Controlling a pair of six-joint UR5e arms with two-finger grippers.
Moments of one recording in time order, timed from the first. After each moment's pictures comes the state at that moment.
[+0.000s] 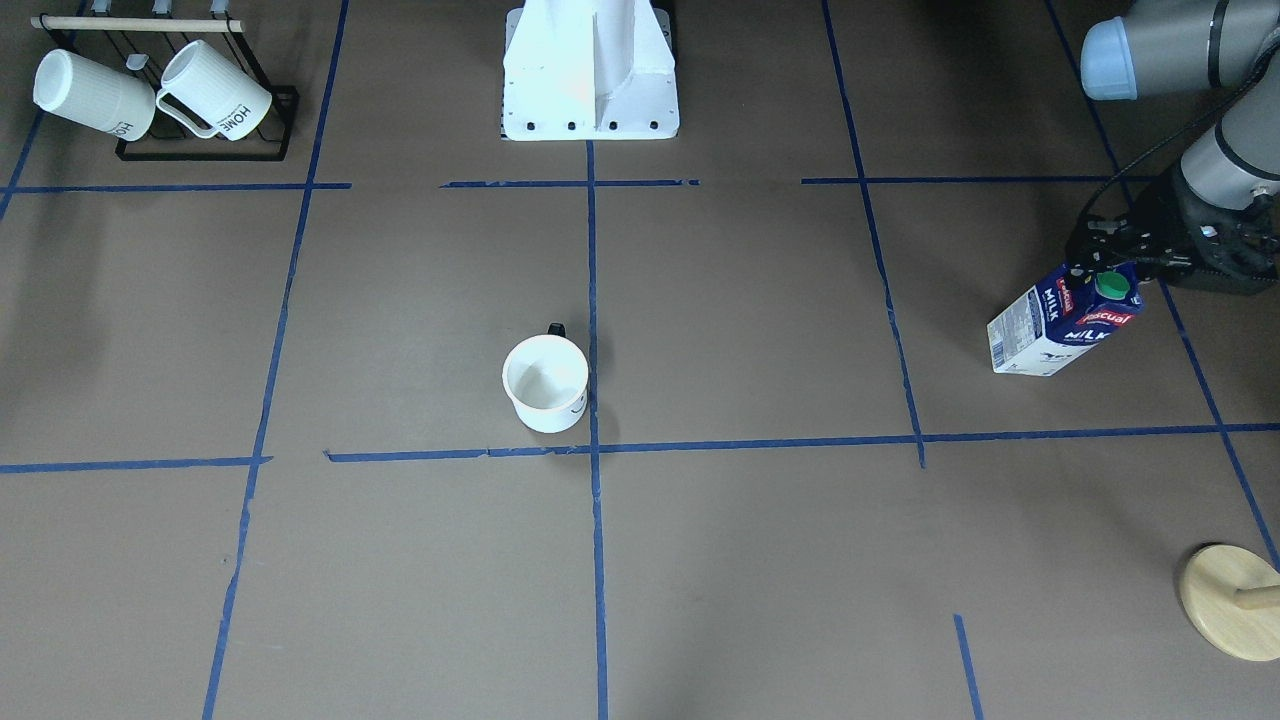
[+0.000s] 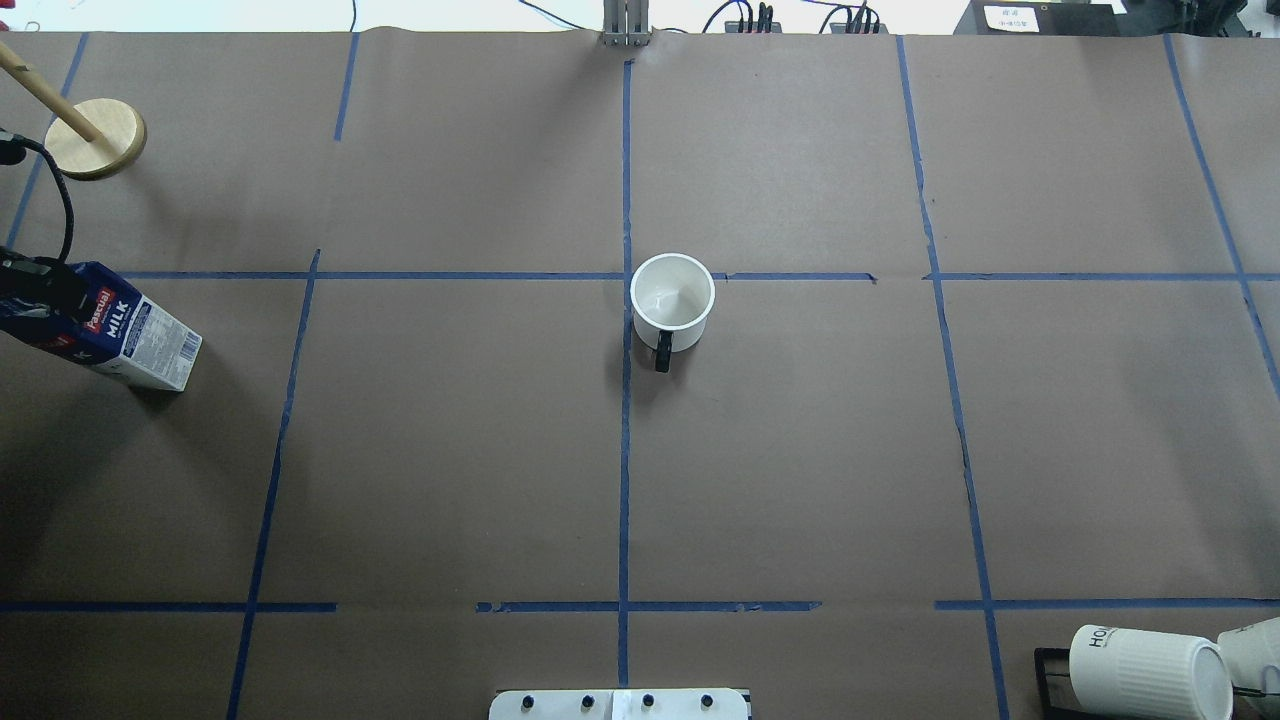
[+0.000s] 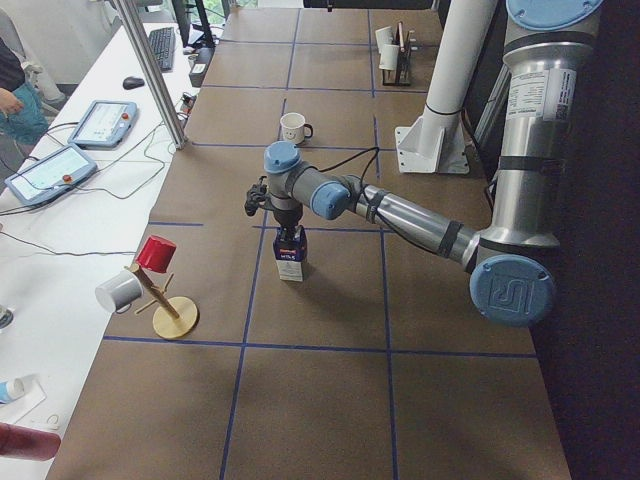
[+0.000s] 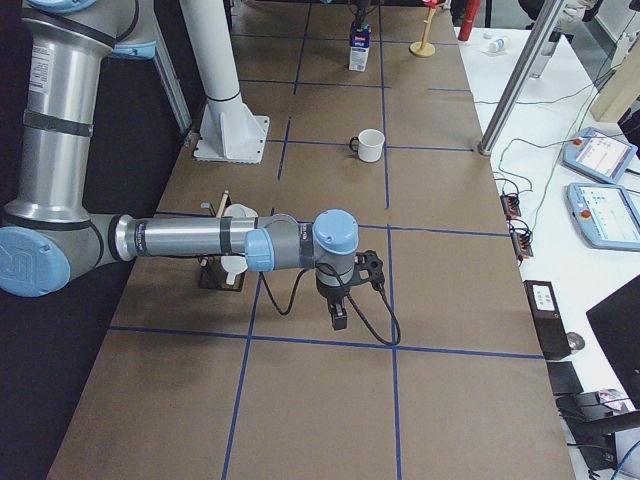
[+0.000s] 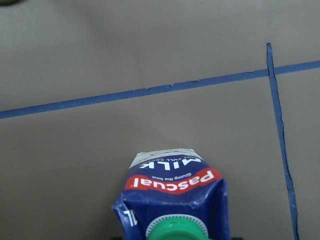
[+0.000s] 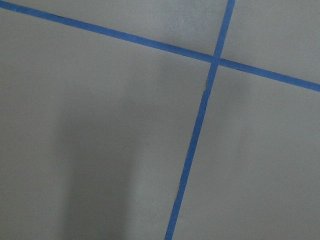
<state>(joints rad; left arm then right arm) -1.11 -1.62 -1.88 -1.69 -2.26 -0.48 1.47 -1.77 1.82 -1.50 2.31 -0.09</state>
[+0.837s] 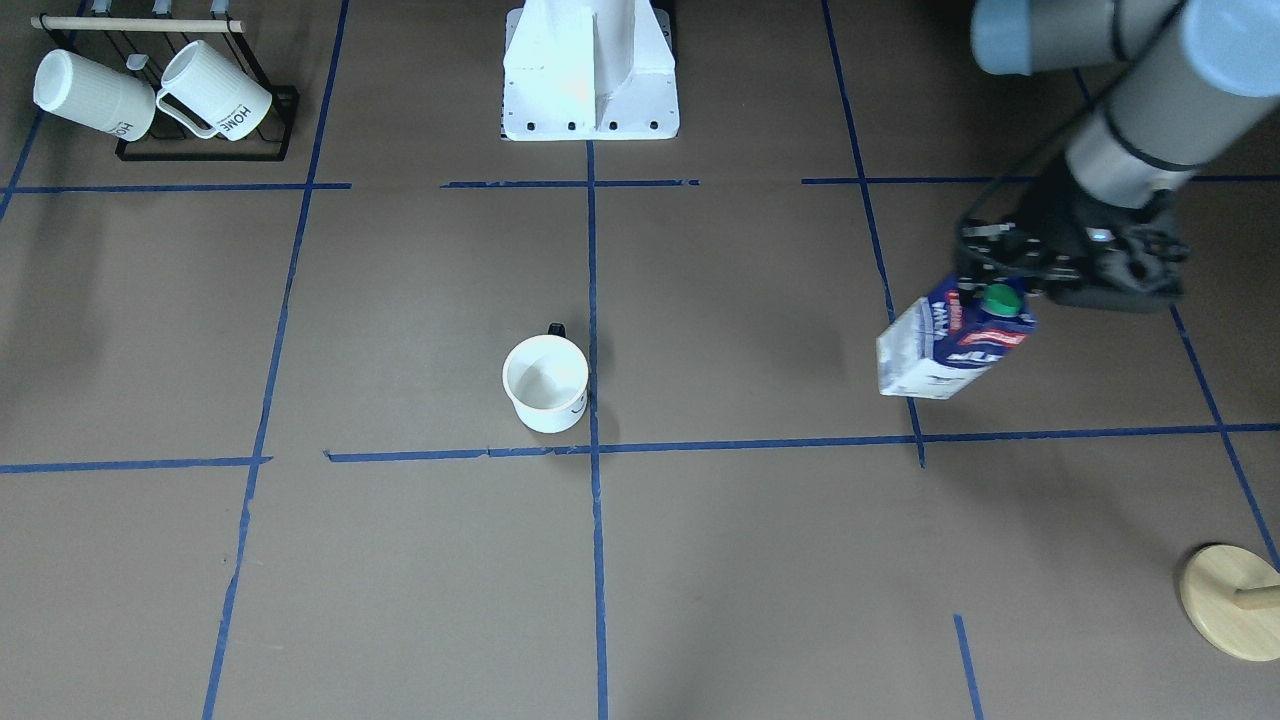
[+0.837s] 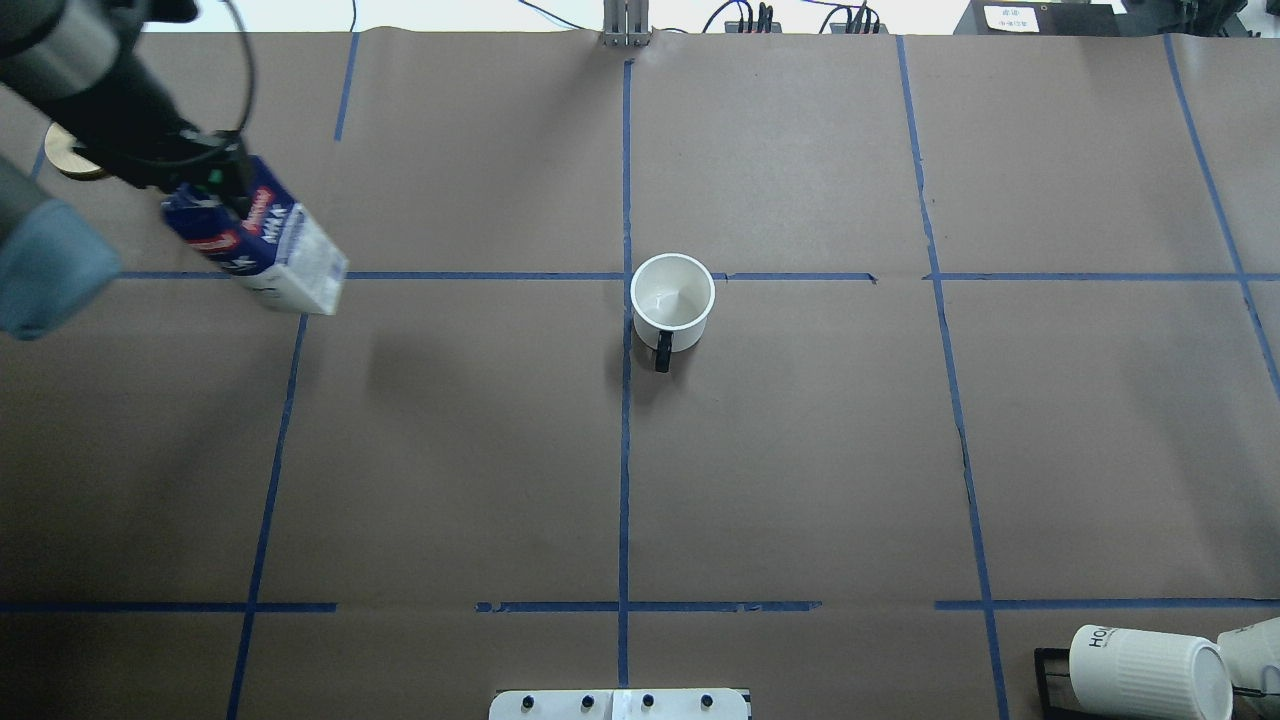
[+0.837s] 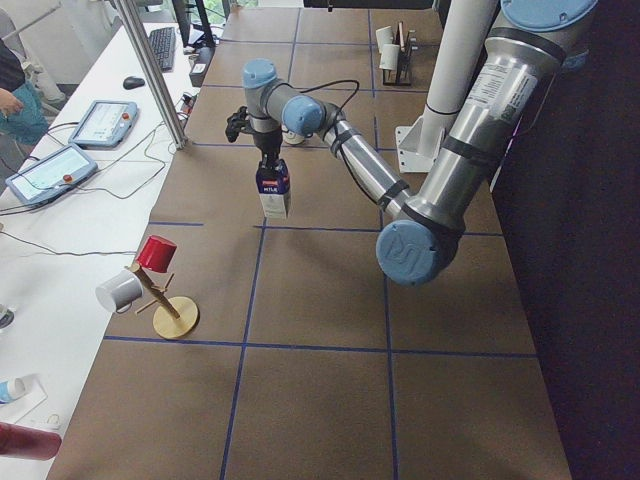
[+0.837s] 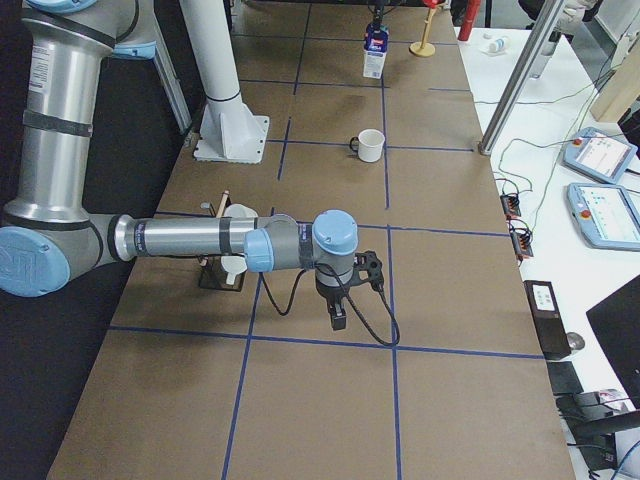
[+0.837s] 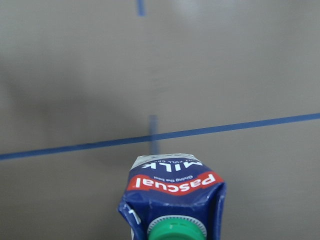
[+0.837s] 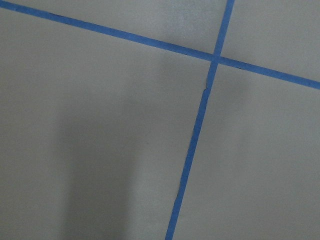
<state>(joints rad) -1.01 -2.10 -1.90 -1.29 -2.23 -0.69 1.47 -1.77 1.82 -1.50 2.32 -0.09</state>
